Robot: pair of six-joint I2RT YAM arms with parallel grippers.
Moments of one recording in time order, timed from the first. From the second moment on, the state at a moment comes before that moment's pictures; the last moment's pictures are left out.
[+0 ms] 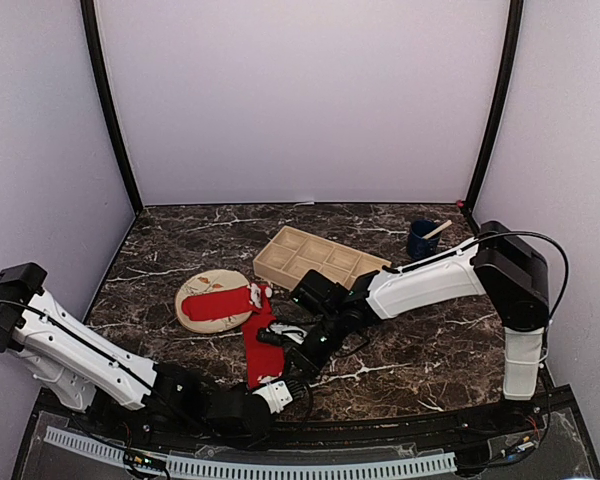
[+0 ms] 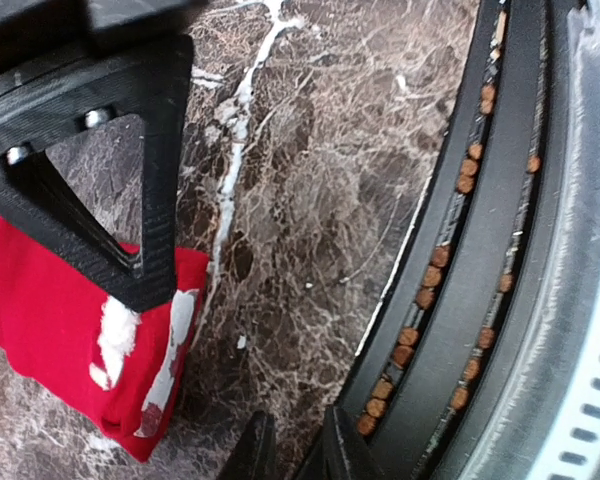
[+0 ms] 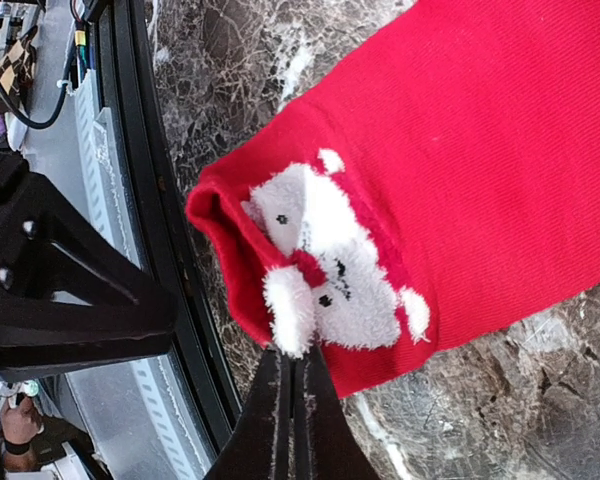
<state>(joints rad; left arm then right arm) -1.60 1.51 0.68 -0.18 -0.40 -0.36 1.08 1.99 1.23 -0.34 -0.67 0.19</state>
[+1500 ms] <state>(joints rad) -1.63 1.61 0.70 -0.28 -0.67 -0.26 1.07 2.01 1.26 -0.43 -0.73 0.19</state>
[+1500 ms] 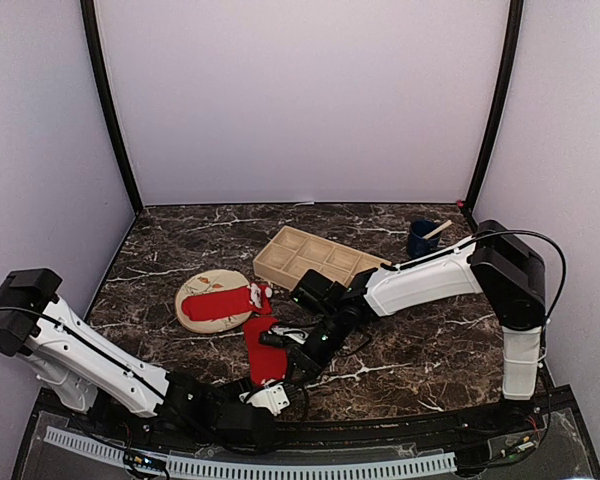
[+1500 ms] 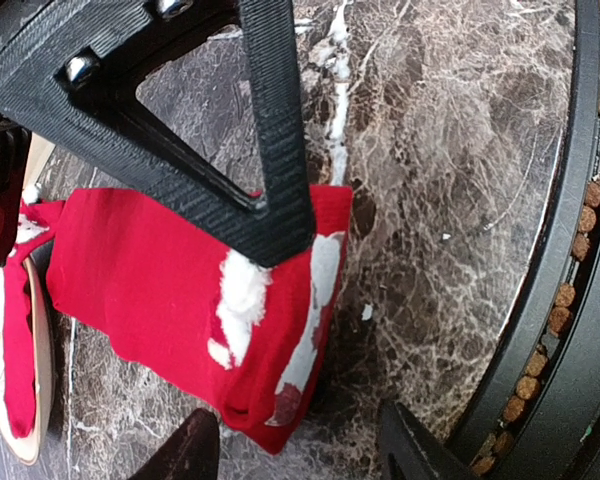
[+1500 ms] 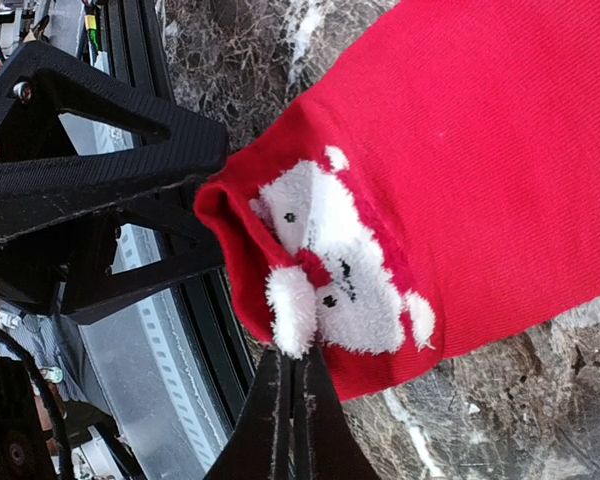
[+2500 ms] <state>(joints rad) -1.62 1.62 0.70 -0.25 -0.73 -0.23 1.07 2.02 1.27 -0.46 -0.76 0.19</state>
